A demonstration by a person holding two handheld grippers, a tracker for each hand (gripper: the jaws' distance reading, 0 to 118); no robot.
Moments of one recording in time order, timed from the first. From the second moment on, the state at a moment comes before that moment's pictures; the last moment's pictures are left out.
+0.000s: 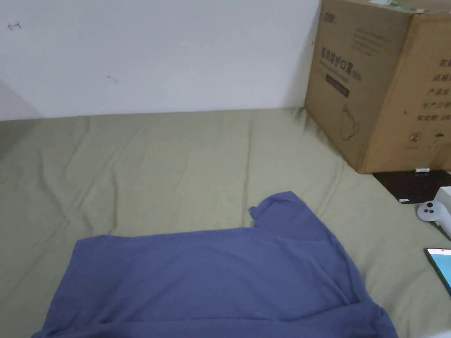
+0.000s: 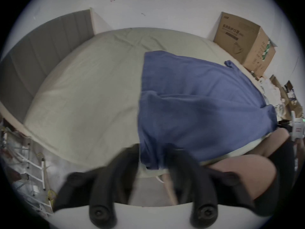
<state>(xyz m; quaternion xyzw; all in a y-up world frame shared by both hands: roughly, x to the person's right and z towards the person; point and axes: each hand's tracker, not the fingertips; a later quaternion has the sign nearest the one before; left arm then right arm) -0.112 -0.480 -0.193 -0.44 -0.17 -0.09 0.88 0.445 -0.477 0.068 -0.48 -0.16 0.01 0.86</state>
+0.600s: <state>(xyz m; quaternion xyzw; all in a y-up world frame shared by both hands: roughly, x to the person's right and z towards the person) 0.004 -0.434 -0.430 -0.36 -0.21 -0.05 0.91 0.478 -0.388 -0.112 -0.28 -0.15 -0.02 0.95</state>
